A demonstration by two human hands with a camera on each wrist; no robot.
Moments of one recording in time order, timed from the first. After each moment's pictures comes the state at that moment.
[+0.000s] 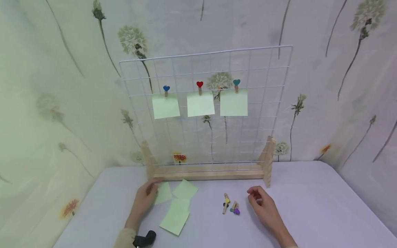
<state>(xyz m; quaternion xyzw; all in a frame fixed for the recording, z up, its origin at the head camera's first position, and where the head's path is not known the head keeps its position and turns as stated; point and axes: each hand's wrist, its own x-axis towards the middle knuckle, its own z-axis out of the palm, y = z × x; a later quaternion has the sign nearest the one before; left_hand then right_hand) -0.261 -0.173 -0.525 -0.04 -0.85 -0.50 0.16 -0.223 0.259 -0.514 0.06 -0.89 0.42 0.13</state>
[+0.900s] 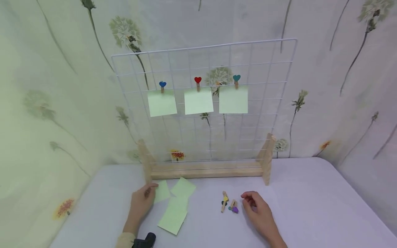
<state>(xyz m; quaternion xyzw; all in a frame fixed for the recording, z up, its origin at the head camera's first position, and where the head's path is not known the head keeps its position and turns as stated) -0.253 -0.168 -0.538 -0.01 -0.89 -0.39 0.26 -0.208 0.242 -0.533 0.06 -0.90 0.39 0.17</state>
